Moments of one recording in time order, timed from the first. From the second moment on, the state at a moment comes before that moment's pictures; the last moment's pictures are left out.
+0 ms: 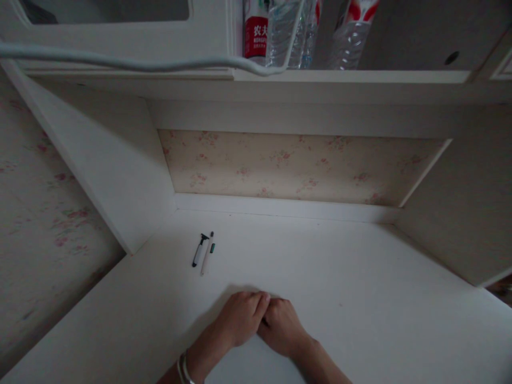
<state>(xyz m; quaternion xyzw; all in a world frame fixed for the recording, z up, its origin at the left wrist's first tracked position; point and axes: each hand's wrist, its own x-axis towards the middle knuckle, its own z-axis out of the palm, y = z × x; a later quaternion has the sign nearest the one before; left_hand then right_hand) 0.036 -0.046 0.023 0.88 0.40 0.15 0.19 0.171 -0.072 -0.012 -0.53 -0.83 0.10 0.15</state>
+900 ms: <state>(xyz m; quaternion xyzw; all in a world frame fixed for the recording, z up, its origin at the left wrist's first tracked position) 0.036 -0.046 0.024 0.88 0.41 0.14 0.19 0.172 -0.072 -0.011 -0.53 -0.83 0.10 0.14</state>
